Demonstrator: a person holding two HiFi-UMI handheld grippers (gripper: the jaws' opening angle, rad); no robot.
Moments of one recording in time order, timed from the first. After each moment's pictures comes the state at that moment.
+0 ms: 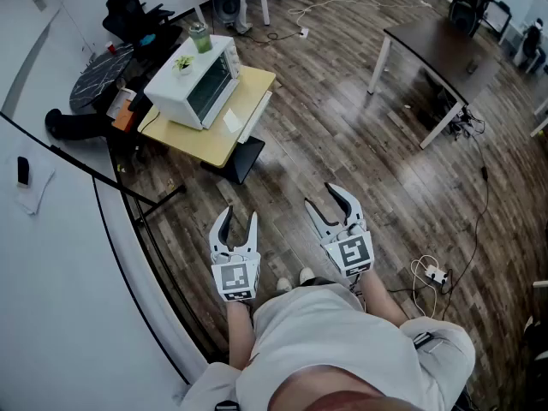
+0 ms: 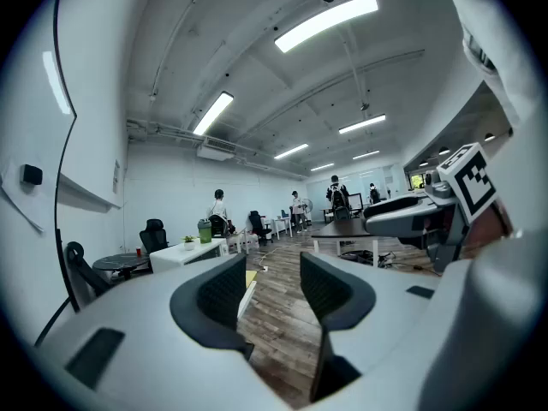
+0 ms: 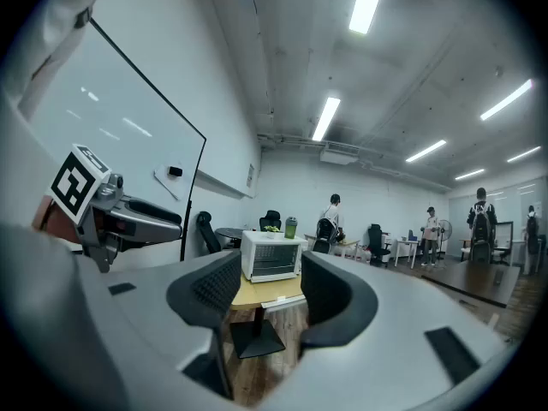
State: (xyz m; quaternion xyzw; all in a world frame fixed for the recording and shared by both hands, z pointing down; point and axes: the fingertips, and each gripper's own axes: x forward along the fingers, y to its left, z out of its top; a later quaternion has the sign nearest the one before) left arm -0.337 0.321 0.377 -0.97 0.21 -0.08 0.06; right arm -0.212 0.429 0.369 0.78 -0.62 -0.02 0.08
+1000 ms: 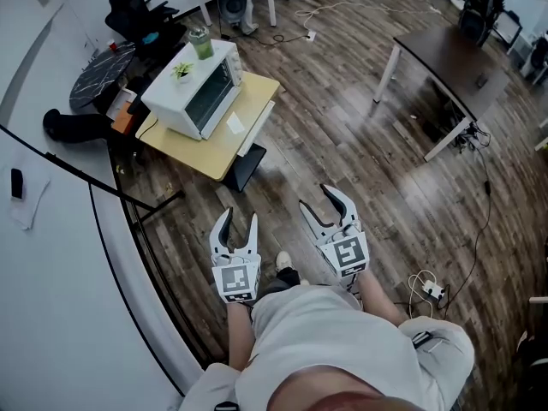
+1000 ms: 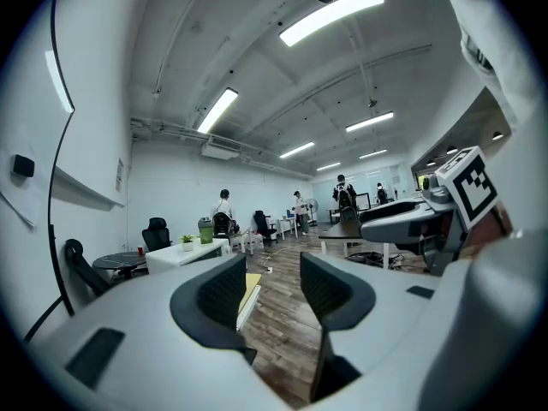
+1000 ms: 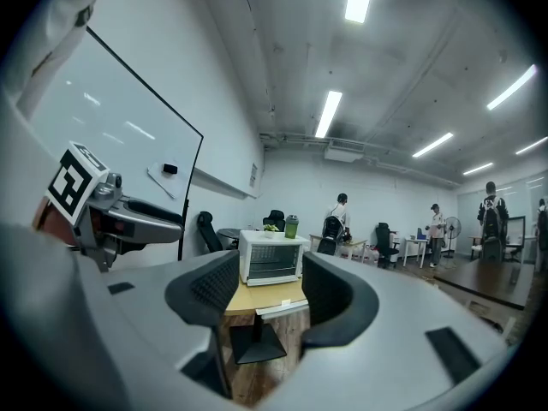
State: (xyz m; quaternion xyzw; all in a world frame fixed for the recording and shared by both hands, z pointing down) left arm -0.270 0.280 0.382 -0.97 0.22 -0.07 0.06; right arm -0.149 0.374 0.382 0.77 -0.63 -0.02 0.07
